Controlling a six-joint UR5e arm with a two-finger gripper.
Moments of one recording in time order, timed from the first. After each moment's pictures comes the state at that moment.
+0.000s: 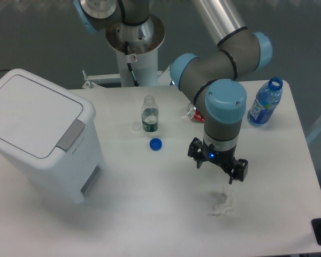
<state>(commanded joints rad) 2.54 -2.03 -1.46 -1.06 1.57 1.09</state>
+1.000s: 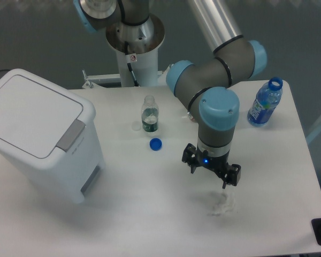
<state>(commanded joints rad) 2.51 -2.05 -1.49 -1.00 1.47 0.94</state>
